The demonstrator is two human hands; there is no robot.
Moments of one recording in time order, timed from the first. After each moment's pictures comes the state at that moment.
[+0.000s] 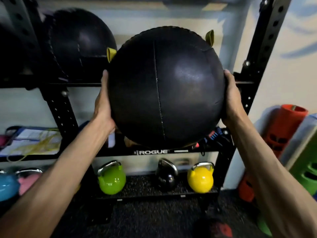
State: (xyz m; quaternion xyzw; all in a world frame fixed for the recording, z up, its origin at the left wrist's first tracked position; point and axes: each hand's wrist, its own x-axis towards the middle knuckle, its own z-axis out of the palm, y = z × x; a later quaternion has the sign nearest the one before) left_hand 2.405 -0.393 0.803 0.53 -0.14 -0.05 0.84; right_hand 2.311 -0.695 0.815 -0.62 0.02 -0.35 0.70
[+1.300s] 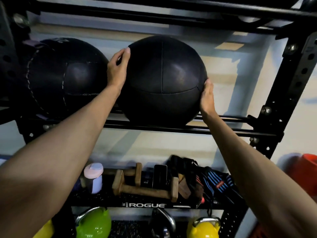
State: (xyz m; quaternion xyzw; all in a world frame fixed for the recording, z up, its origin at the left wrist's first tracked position) left_hand 2.660 -0.482 0.961 0.66 -0.20 0.29 0.66; right_hand 2.588 -0.763 0.900 -0.70 0.01 -0.41 0.58
